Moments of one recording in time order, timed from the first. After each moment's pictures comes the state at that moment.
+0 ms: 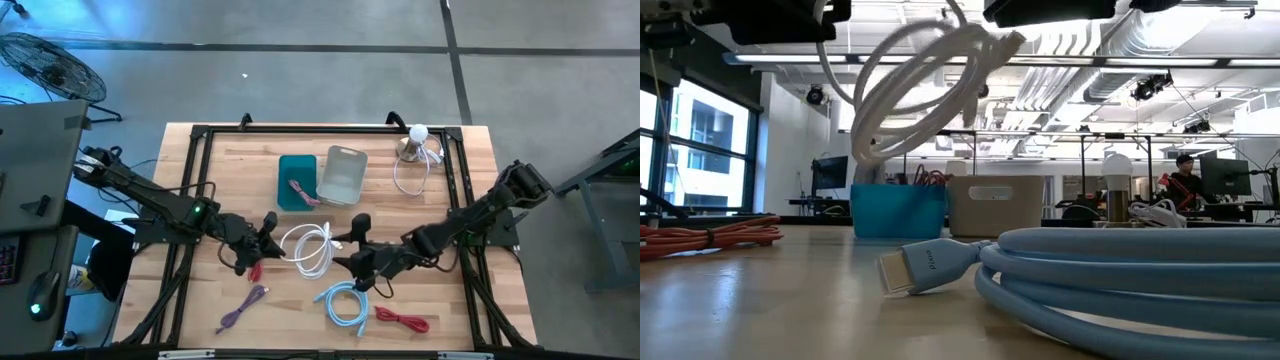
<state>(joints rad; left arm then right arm) -0.40 1.10 0.67 -0.03 -0.08 0.64 0.48 1.56 0.99 0.09 0.61 -0.33</state>
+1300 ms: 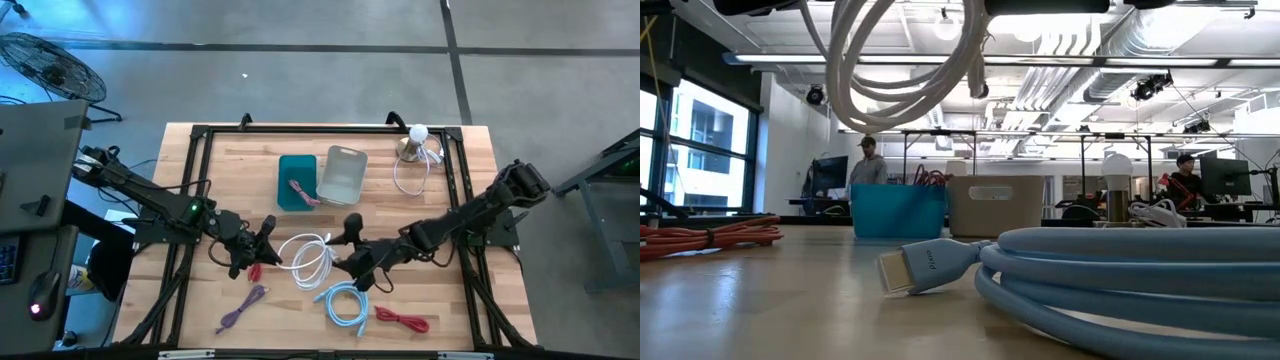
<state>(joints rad) -0.39 1.07 0.67 0.01 0.04 0.64 0.43 1.56 0.99 0.15 0.43 -0.42</state>
